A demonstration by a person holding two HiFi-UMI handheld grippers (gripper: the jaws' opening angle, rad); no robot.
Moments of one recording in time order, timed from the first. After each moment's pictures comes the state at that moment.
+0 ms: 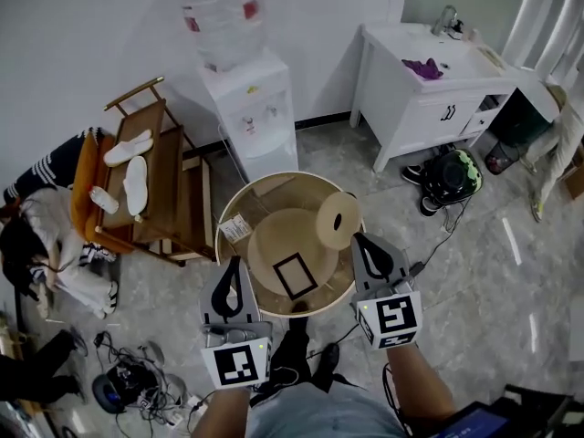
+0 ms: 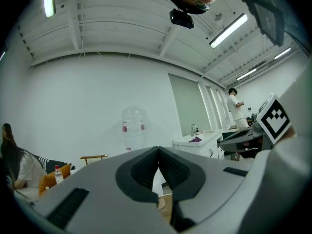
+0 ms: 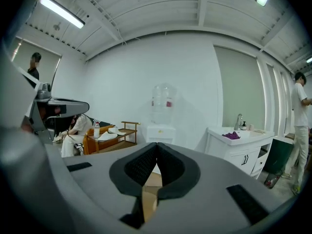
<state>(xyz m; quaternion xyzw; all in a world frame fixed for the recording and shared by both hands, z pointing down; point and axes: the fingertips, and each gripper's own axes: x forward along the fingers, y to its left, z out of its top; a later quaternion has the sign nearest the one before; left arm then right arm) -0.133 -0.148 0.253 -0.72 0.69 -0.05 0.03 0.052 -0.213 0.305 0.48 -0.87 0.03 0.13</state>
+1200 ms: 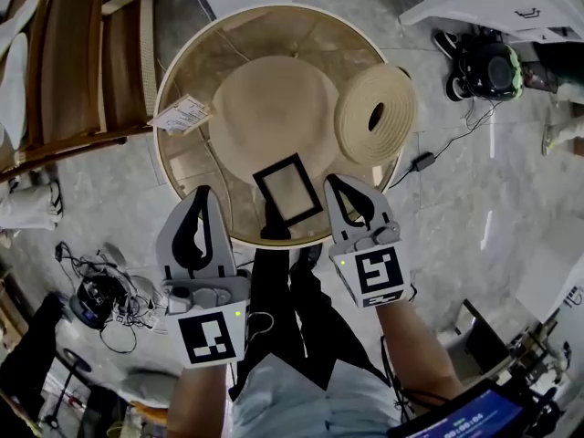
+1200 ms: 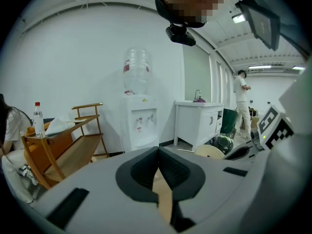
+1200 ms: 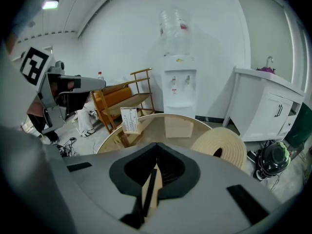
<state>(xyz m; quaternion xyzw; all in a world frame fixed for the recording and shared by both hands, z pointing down) -0.218 -0.267 0.568 -0.71 0.67 -0.15 -0.16 -0.056 -0.278 0.658 0.37 -0.85 0.20 0.32</state>
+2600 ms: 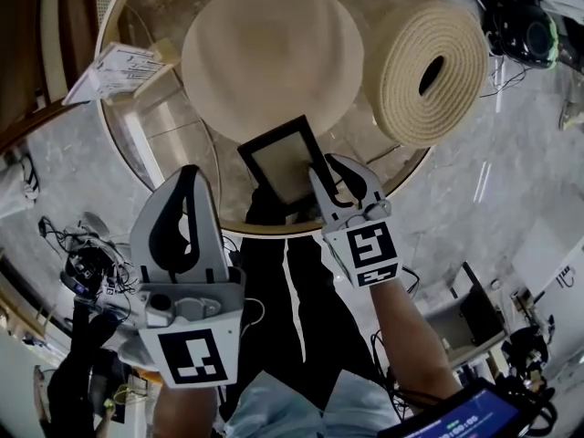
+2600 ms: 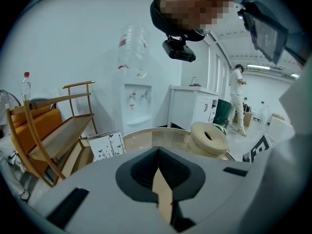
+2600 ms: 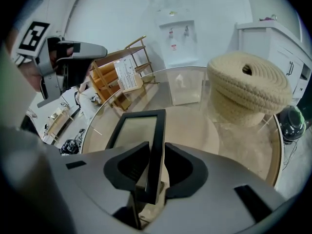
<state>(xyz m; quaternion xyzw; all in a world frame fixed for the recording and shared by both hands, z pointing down) -0.205 -0.259 0.694 -0.73 0.62 -0.19 -0.21 -0.047 -0.207 0.845 0.32 -0.81 0.31 0.39</state>
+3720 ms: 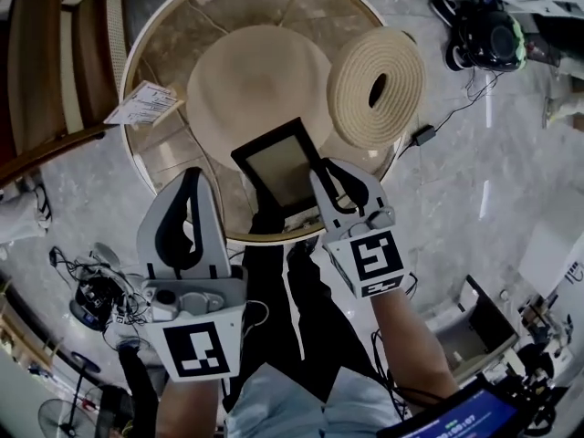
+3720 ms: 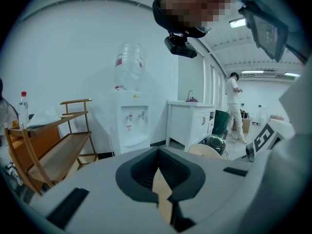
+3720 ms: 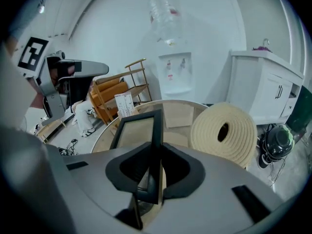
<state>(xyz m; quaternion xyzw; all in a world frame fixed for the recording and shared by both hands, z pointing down) -0.193 -0.283 0.608 -0.75 0.63 -0.14 -0.15 -0.045 -0.260 0.732 0.37 -0.83 0.25 0.33</state>
